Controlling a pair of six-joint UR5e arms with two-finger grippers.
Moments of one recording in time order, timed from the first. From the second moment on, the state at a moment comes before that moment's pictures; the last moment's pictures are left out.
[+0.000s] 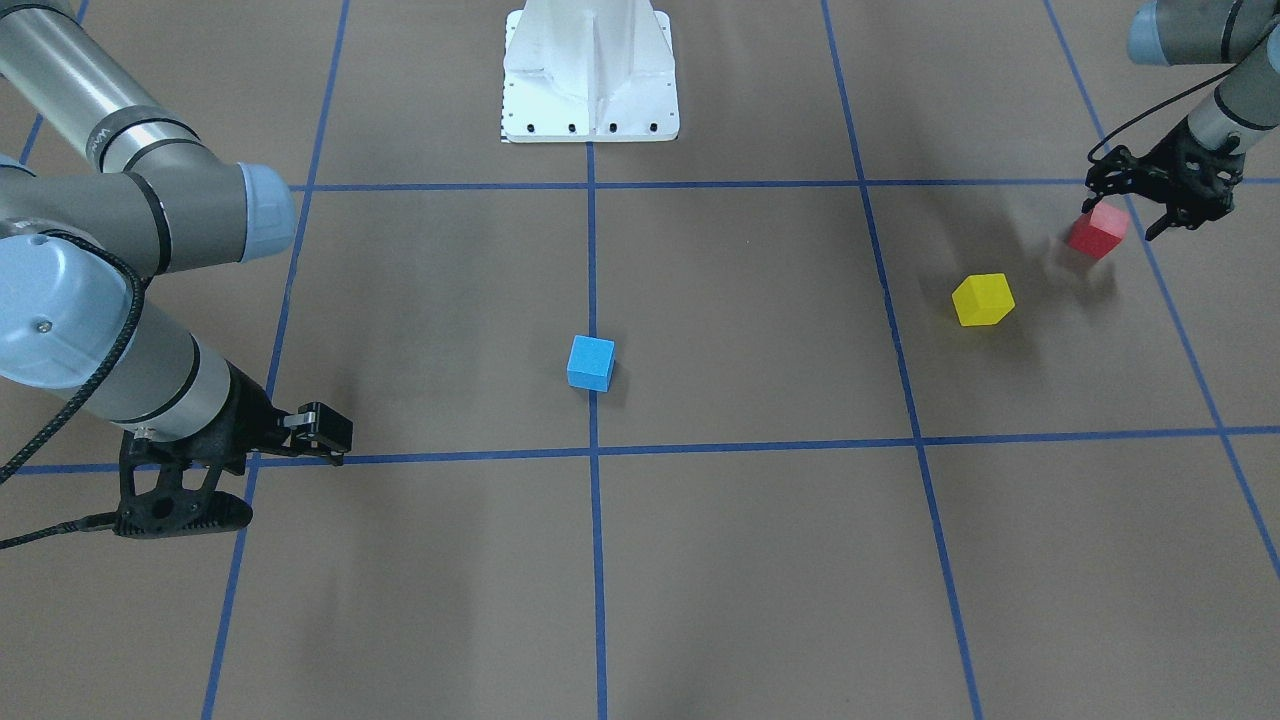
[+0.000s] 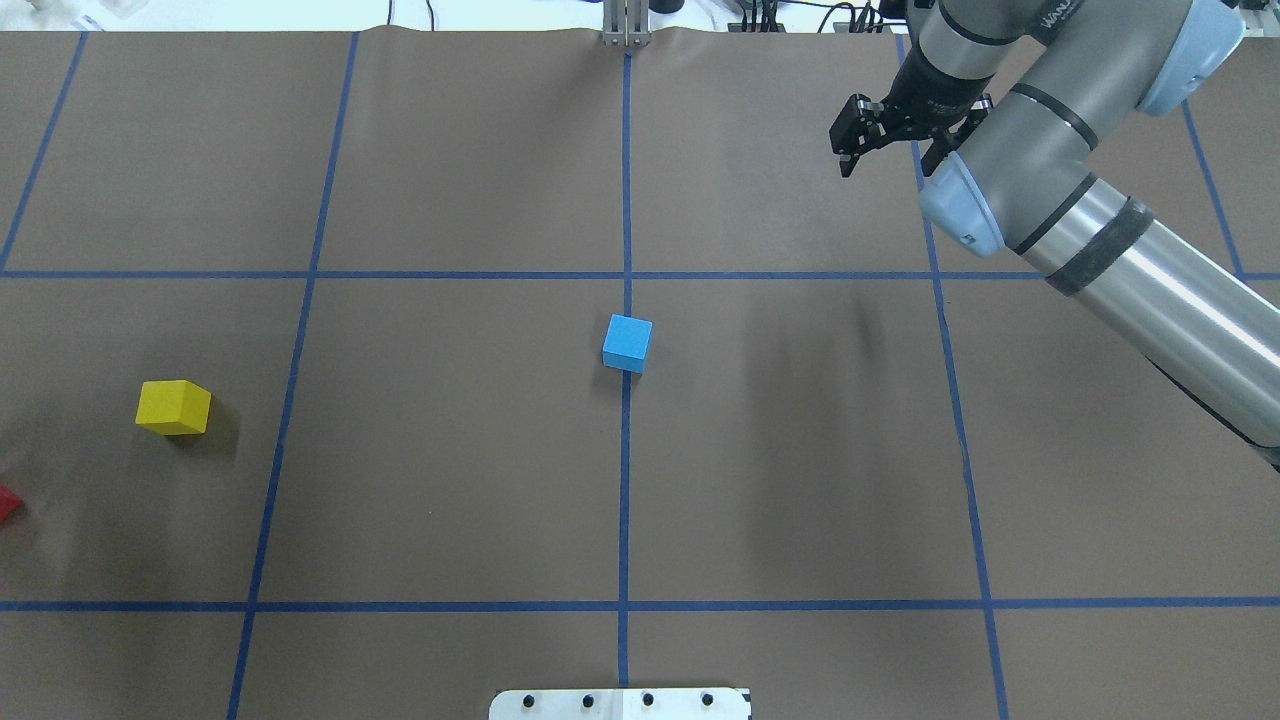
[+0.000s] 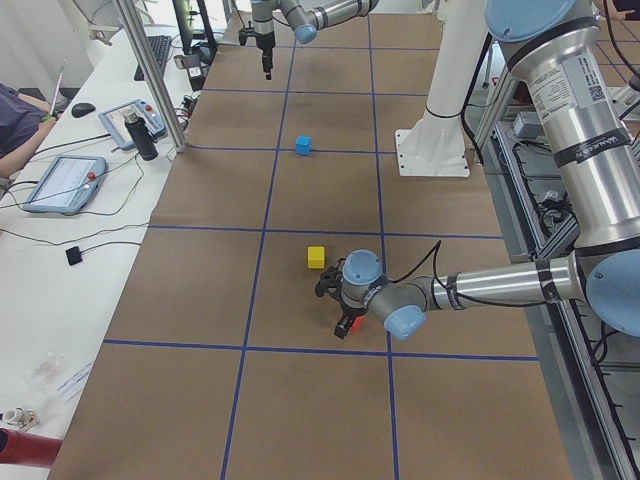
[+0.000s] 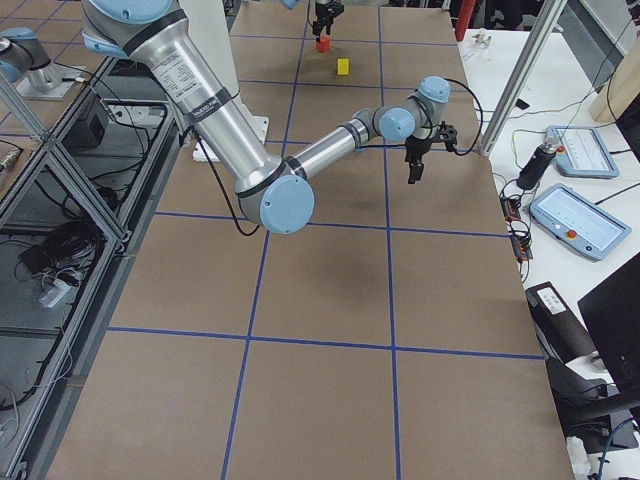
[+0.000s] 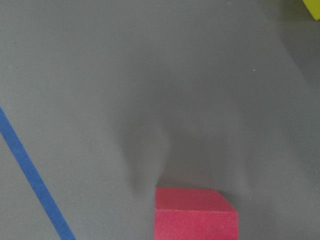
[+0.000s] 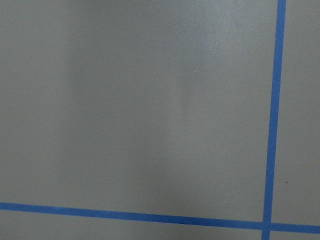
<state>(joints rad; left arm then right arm) -0.95 -1.17 -1.65 -2.49 -2.20 -0.31 0.99 -0.89 1.42 -1.56 2.23 0.72</state>
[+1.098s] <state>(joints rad) -0.96 -1.22 -1.86 -2.16 -2.22 -0.32 0.99 -0.90 1.43 -1.56 2.23 0.73</state>
